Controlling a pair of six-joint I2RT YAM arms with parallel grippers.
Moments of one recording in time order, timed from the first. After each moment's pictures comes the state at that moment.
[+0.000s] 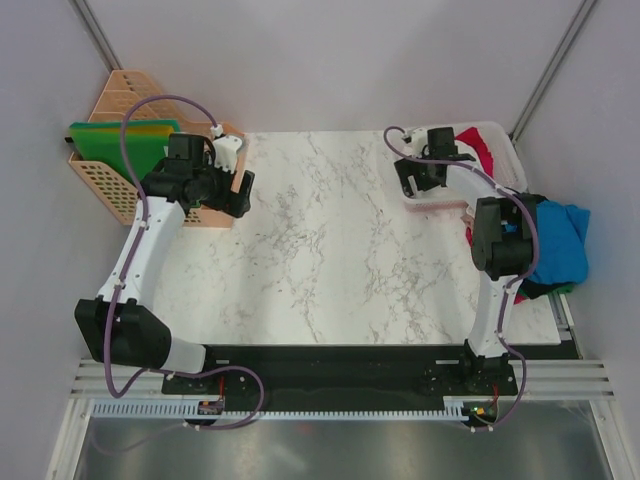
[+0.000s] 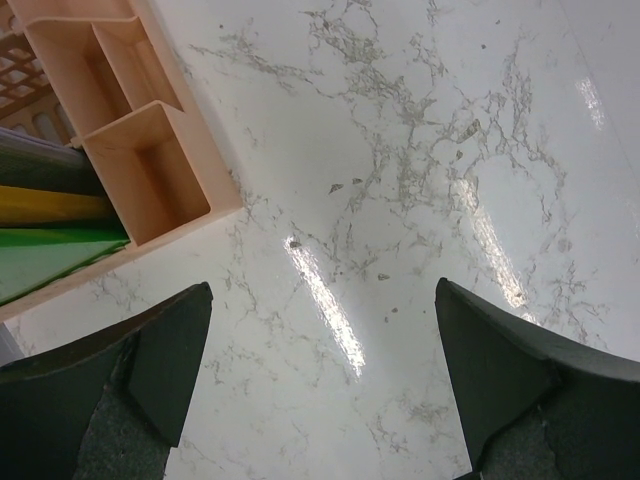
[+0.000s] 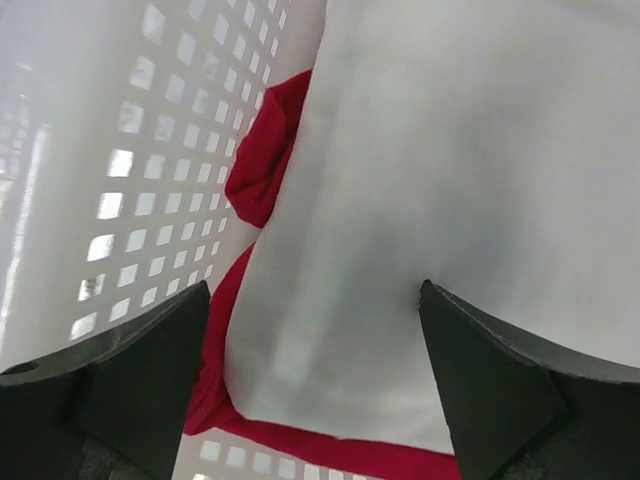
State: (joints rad) left arm -0.11 1.42 1.42 -0.82 0.21 0.30; right arm 0.08 2.10 1.63 -0.38 -0.09 -0.28
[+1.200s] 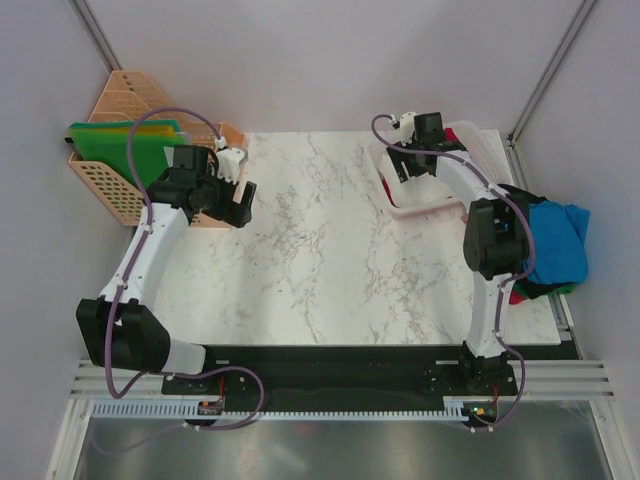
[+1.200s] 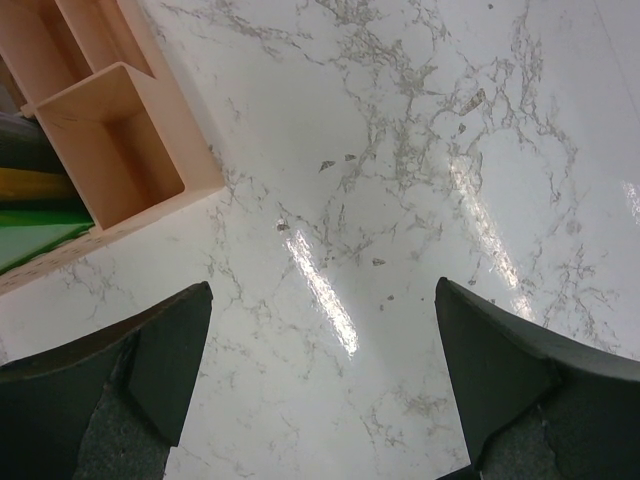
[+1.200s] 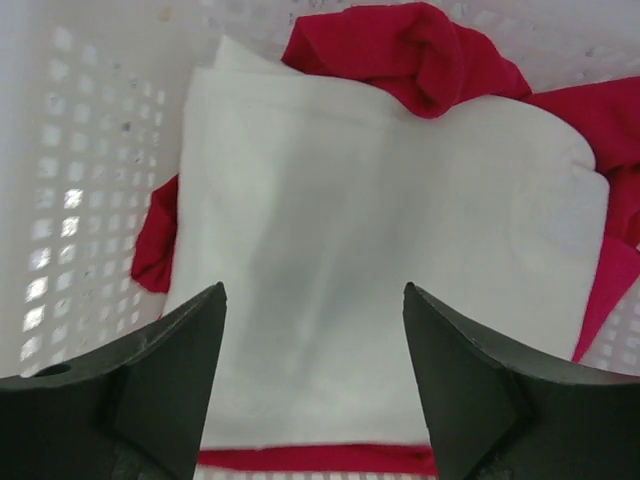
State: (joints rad) left arm -0.11 1.40 1.32 -0.78 0.21 0.30; right arm 0.18 2.06 1.75 -0.46 0.00 -0.30
